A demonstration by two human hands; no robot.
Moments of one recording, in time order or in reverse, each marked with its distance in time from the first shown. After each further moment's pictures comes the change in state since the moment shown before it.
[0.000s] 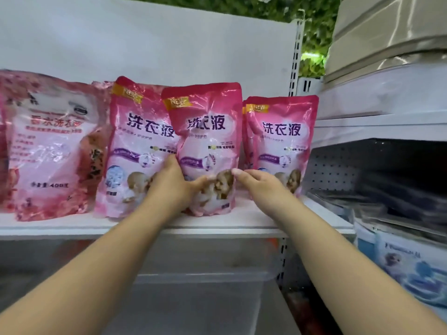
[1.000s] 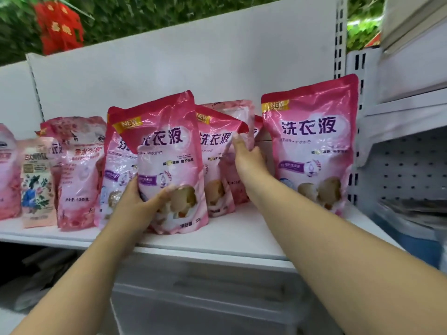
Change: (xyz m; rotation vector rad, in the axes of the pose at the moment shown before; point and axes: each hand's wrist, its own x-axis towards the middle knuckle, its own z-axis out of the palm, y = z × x) left_hand -0.012 -0.025 -0.026 -0.225 0.299 -0.111; right_hand 0.099 -0.021 0.030 0.517 0.032 -0.025
